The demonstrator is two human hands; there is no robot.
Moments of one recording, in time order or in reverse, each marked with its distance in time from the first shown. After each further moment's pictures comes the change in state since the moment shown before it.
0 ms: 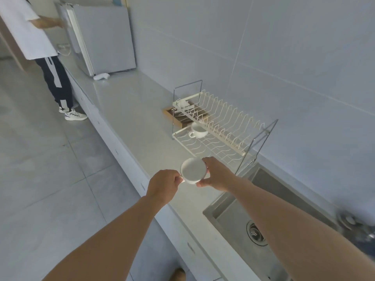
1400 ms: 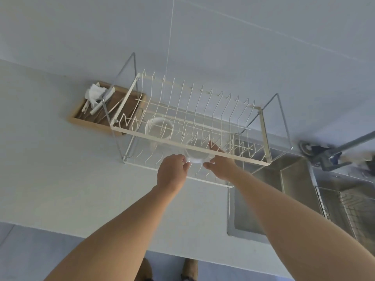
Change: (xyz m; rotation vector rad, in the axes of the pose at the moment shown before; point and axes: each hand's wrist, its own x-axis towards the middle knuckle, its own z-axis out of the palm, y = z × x) left_hand 0.288 -0.001 0.101 -0.195 -0.417 0.476; right_hand 0.141 0.078 0.017 0.328 0.331 0.887
